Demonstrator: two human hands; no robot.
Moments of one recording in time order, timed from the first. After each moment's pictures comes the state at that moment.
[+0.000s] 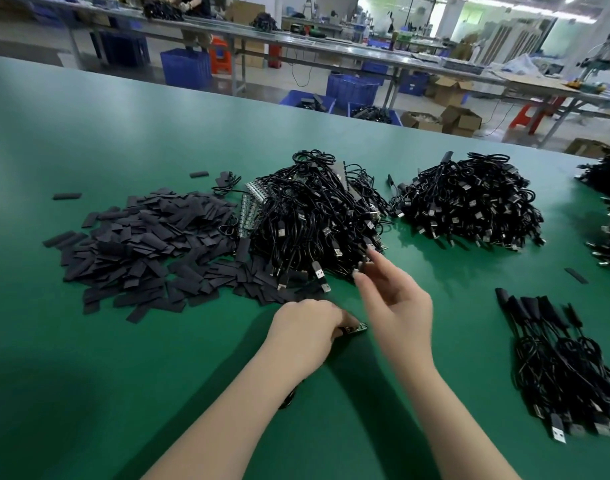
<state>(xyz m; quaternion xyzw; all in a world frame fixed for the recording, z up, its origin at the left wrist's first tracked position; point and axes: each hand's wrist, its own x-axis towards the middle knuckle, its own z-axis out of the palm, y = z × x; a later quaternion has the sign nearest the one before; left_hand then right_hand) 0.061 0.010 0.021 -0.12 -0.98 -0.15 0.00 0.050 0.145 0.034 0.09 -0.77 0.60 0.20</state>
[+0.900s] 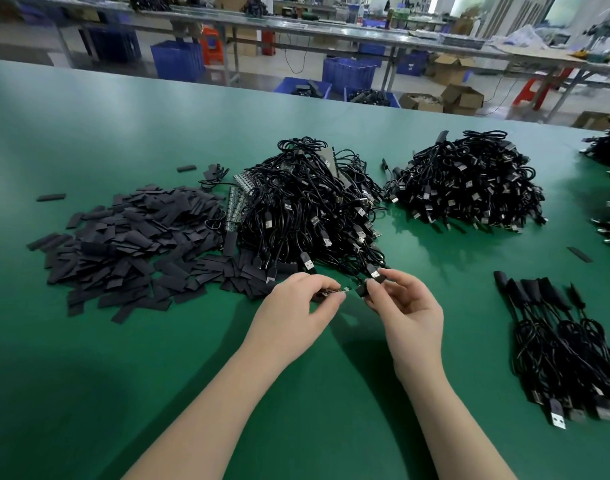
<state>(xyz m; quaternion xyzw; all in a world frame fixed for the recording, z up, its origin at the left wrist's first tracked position) 0.063 0.011 0.016 -0.07 -0.90 -0.42 0.10 0.052 0.176 0.004 -0.02 -0.65 0.75 0.12</state>
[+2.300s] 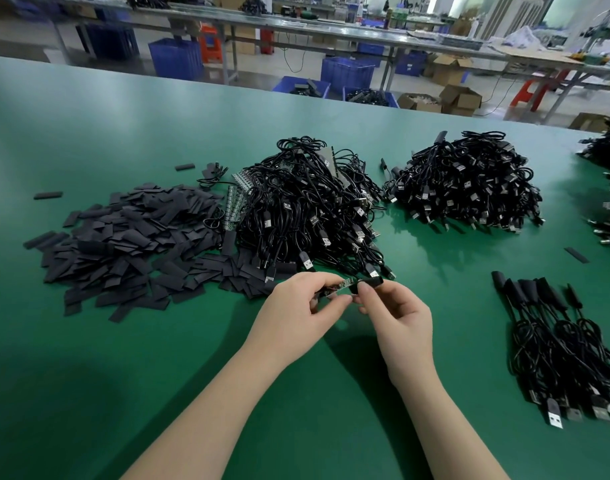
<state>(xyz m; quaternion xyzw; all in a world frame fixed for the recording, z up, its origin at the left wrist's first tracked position) 0.064 0.013 0.015 -0.07 -0.87 -0.48 0.09 0.058 0.170 0.007 0.00 -0.70 0.71 0.10</state>
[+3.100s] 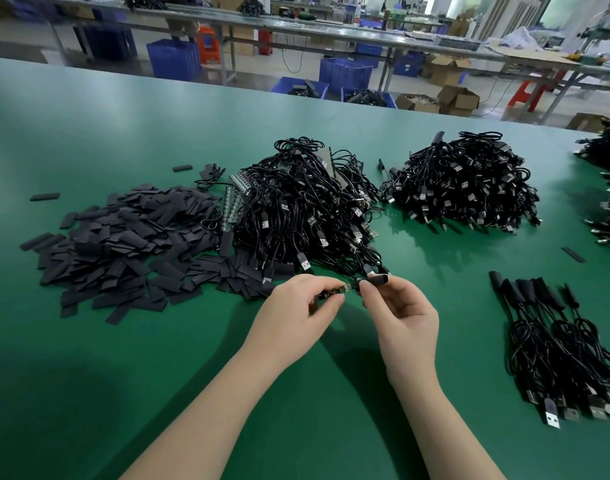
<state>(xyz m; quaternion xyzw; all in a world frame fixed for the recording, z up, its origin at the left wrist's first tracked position) 0.064 0.013 0.014 -0.08 -0.88 -0.46 0.09 0.063 0.168 0.014 0.00 -0.65 0.75 0.15</state>
